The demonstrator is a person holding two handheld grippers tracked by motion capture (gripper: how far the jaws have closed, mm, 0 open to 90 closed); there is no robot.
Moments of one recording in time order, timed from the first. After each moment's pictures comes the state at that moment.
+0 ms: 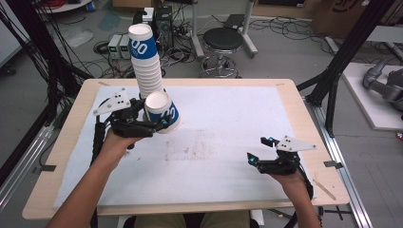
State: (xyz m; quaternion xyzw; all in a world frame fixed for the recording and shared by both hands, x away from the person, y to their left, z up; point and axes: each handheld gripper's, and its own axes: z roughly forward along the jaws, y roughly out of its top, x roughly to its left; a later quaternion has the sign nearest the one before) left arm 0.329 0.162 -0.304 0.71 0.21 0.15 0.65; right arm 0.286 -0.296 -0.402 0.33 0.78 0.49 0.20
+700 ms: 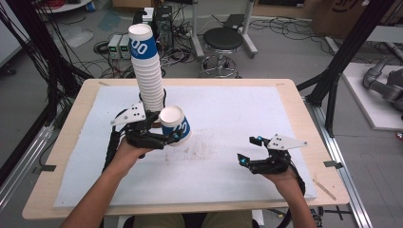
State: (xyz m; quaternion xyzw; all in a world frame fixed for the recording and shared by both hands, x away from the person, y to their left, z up) left arm 0.324 0.137 -0.336 0.73 0.19 0.11 0.65; right arm 0.290 -0.271 -0.398 0.29 0.79 0.52 0.15
